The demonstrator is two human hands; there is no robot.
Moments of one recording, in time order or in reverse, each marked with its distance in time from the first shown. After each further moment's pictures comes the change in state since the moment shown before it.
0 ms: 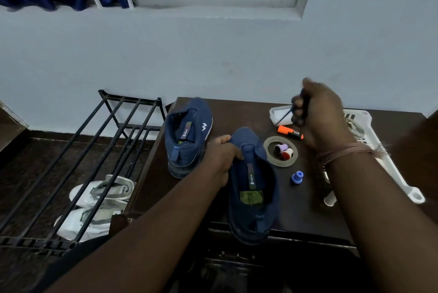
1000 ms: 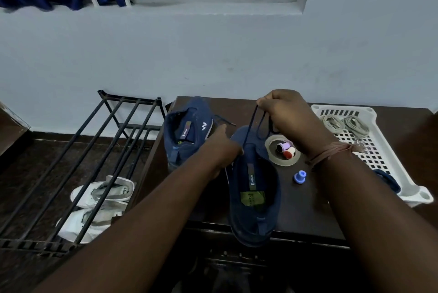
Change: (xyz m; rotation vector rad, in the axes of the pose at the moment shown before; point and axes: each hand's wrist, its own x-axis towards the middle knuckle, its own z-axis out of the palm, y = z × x) left_hand 0.006 0.022 -0.010 0.643 -0.023 0.128; right_hand -0.008 0.009 0.032 -0.590 -0.191 -0.134
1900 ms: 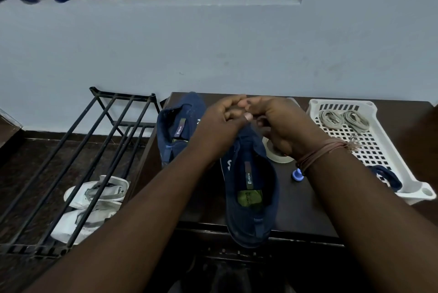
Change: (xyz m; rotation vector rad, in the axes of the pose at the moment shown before) left_hand -0.021 0.030 -0.007 -0.202 0.045 0.440; right_hand 0.002 0.013 0.020 0.483 -0.145 0.276
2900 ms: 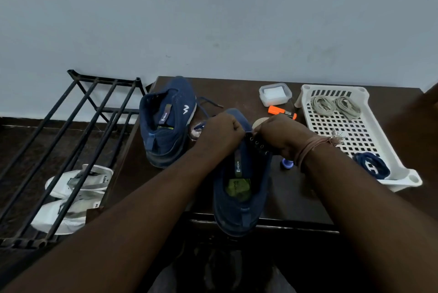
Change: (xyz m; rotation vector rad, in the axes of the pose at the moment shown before) left_hand 0.019 -0.047 0.038 0.716 -0.105 -0.089; right_hand 0.018 0.046 -0.044 -1.217 -0.107 0.102
